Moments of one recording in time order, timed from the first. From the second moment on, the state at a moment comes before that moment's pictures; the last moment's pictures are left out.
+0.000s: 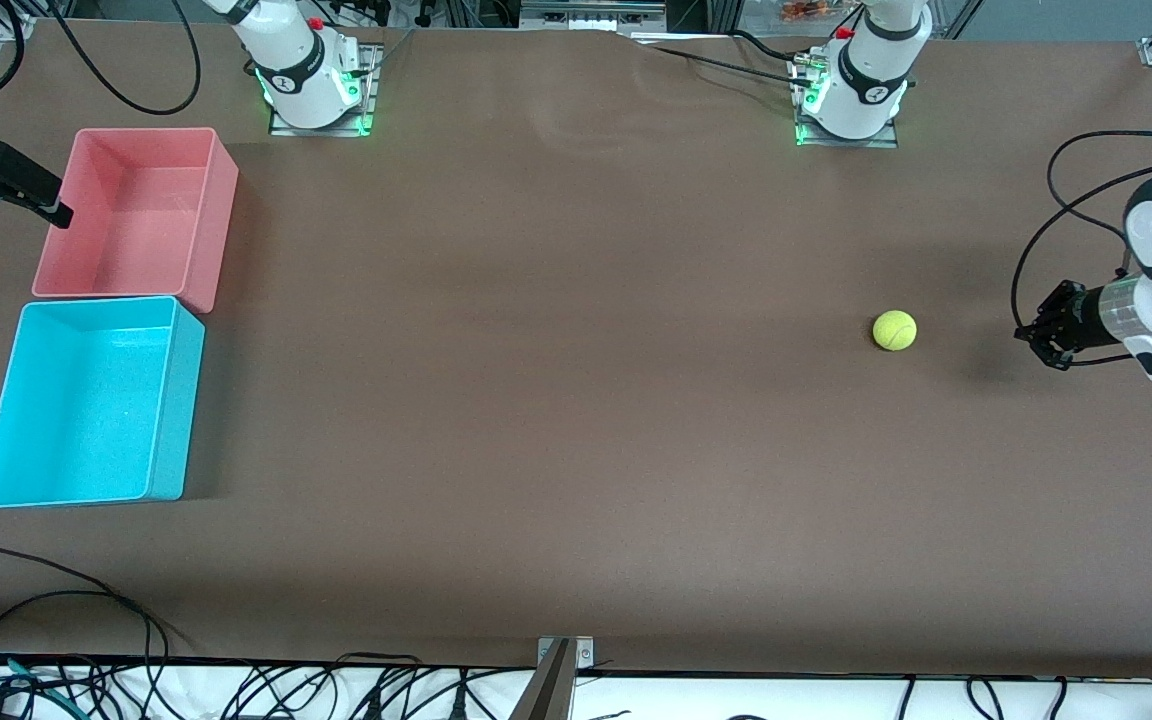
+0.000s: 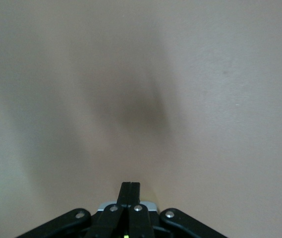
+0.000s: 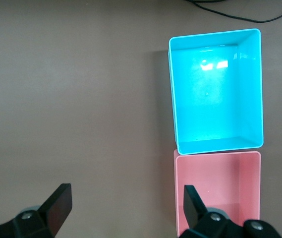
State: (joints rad) left arm 0.36 0.28 -0.09 -1.99 0.01 2.06 -1.05; right arm -0.03 -0.01 0.01 -1.51 0.00 1.53 0.02
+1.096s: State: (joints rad) left arm 0.39 0.32 -0.09 -2.34 0.00 2.56 -1.10; right arm -0.03 -0.01 0.01 -1.51 0.00 1.53 0.02
